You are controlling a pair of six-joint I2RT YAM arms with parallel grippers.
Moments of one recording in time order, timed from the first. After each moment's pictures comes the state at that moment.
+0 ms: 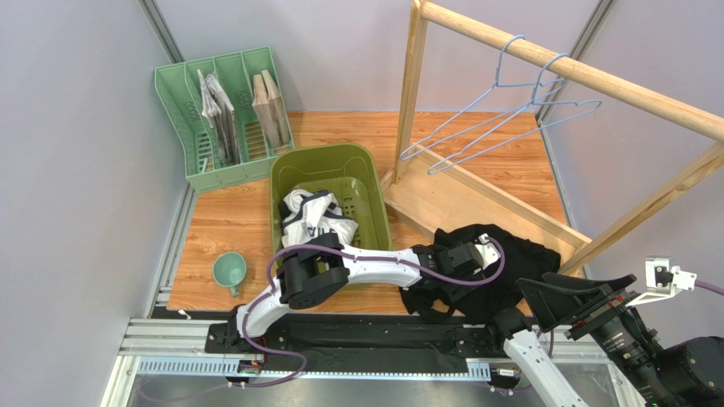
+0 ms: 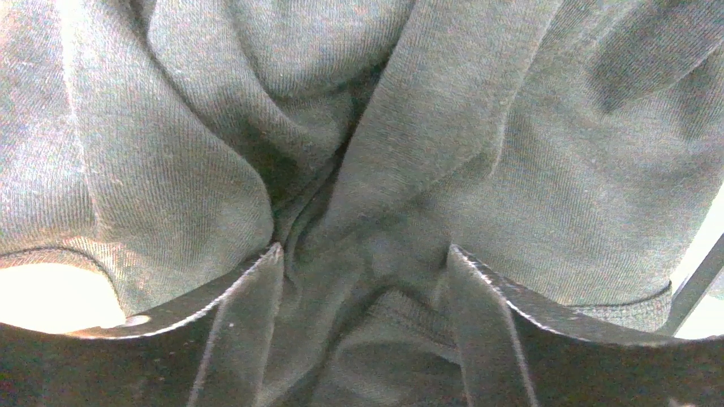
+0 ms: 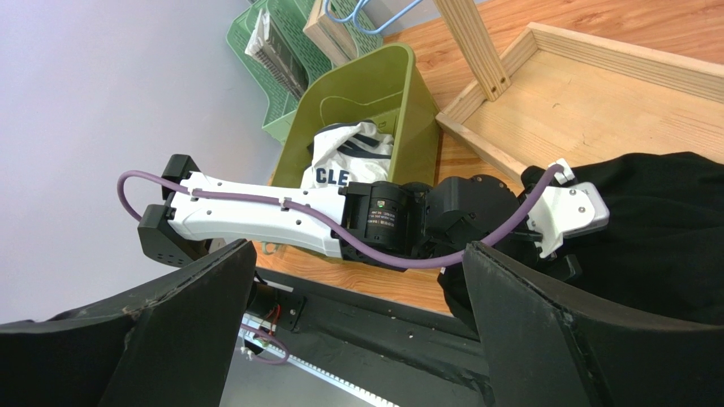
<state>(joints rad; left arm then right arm) -1.33 2.24 1.66 -0.28 -0.16 -0.17 0.34 0.37 1.60 -1.31 -0.13 0.61</state>
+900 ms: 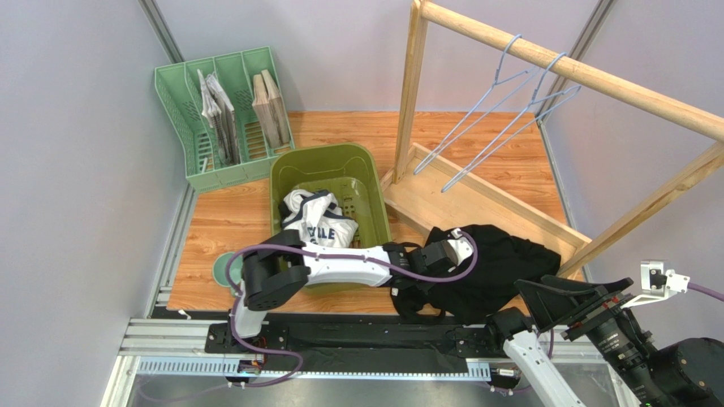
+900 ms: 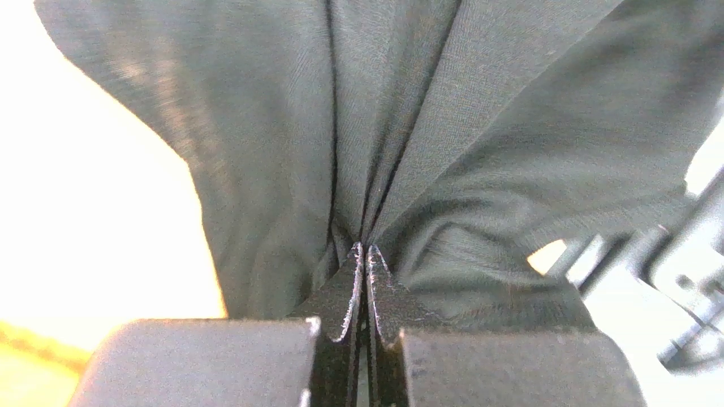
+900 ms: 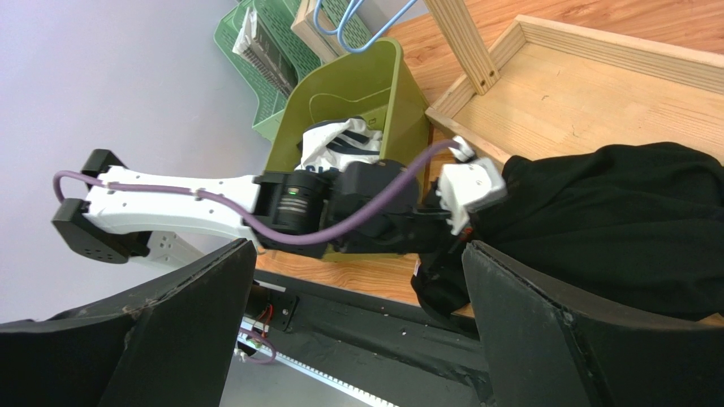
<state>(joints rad) -1.32 1.99 1.39 -0.30 -0.22 -0.22 0.34 0.33 1.54 -1.31 -0.11 0.61</state>
